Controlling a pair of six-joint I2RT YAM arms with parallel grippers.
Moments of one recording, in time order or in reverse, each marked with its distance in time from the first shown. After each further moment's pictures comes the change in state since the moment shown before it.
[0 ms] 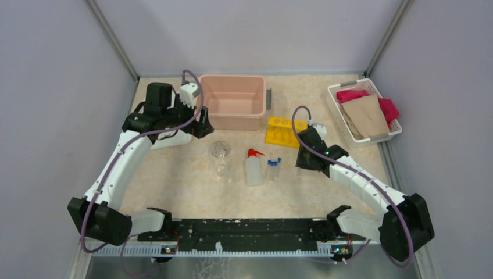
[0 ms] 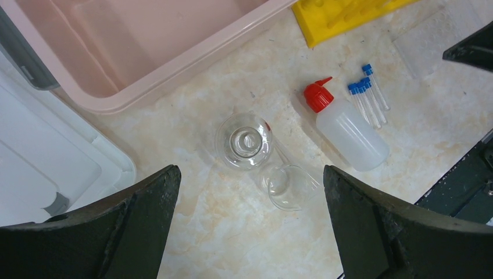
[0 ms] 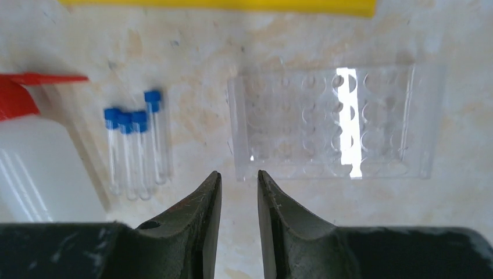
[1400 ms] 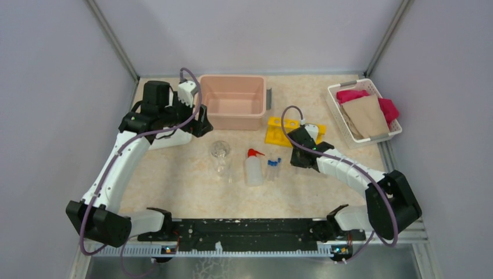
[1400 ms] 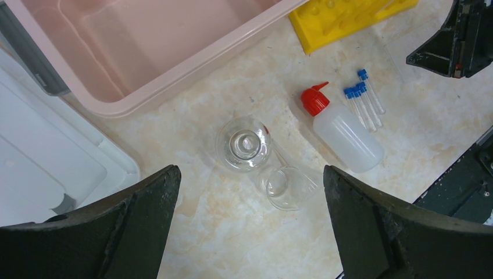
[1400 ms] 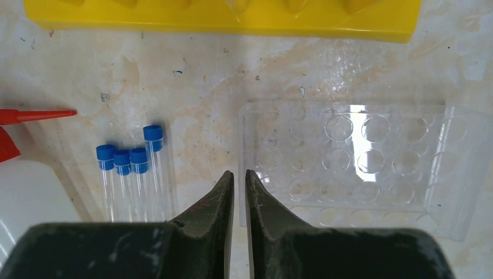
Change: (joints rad) left arm 0.000 -0.013 0.034 -0.024 0.003 0.000; right arm 0.047 0.187 -0.043 0.145 0.028 0.040
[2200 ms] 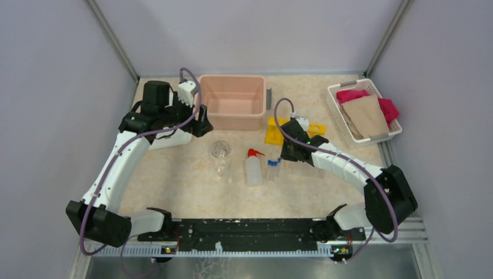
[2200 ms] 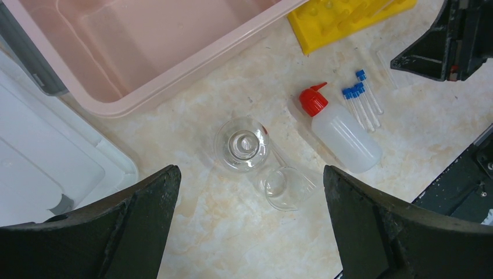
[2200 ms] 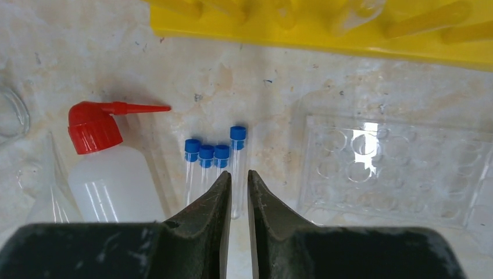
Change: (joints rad) left arm 0.000 0.000 0.000 0.000 0.003 -0.004; right arm 0.049 0.025 0.123 -0.008 -0.064 0.032
